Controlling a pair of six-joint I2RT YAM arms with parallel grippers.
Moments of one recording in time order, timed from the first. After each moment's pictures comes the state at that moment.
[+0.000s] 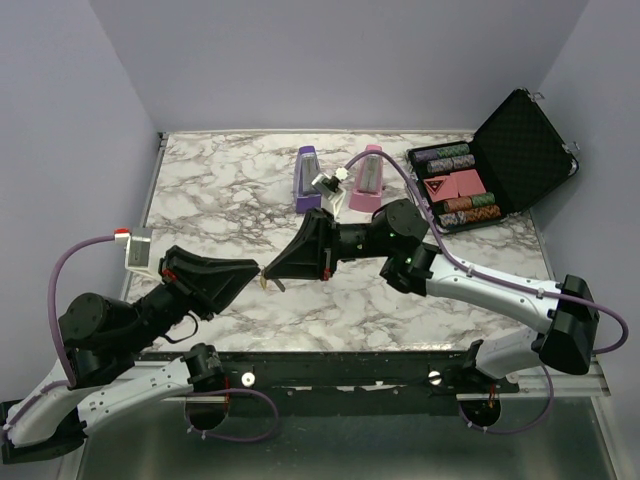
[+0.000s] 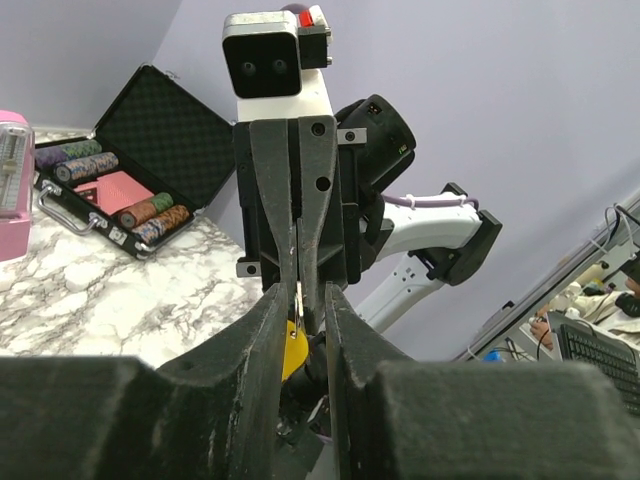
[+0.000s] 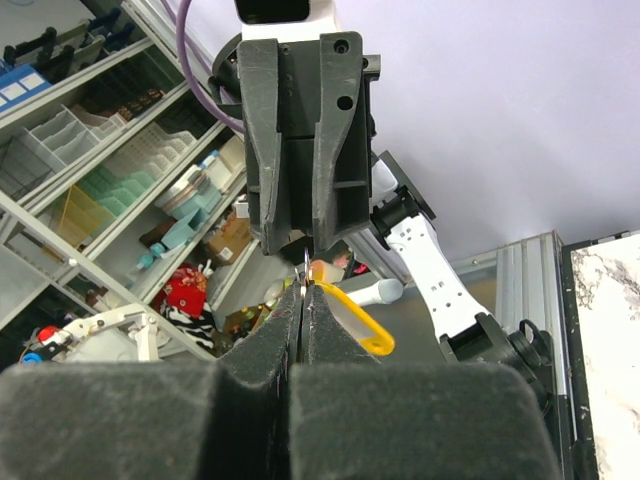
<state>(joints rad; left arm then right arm) -1.09 0.29 0.91 -0.29 -0.12 -0.62 1.06 1.40 1.14 0.64 -0.69 0.91</state>
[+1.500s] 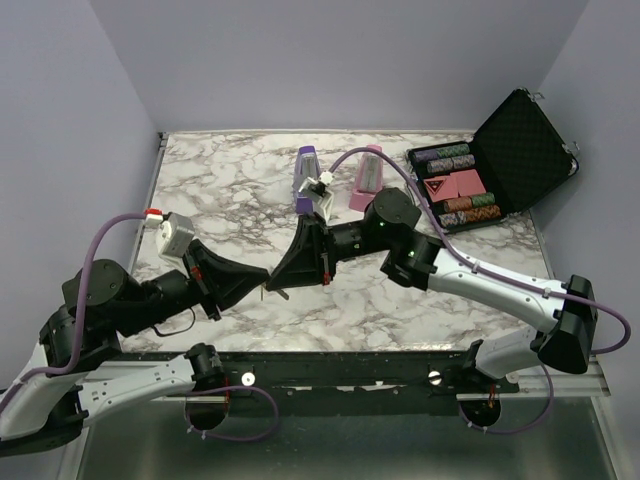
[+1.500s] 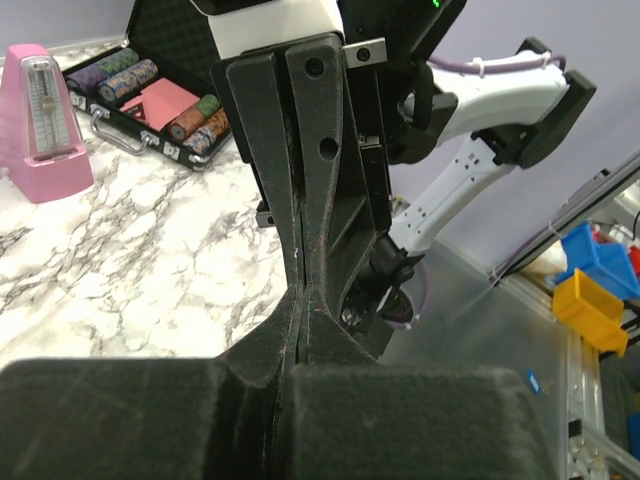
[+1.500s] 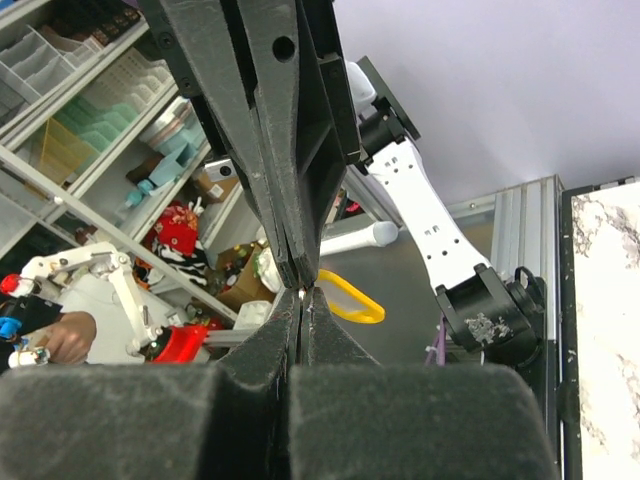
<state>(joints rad) -1.09 0.52 1.21 -0.66 0.01 -0.44 1.06 1.41 1.23 0.41 -0.80 0.79</state>
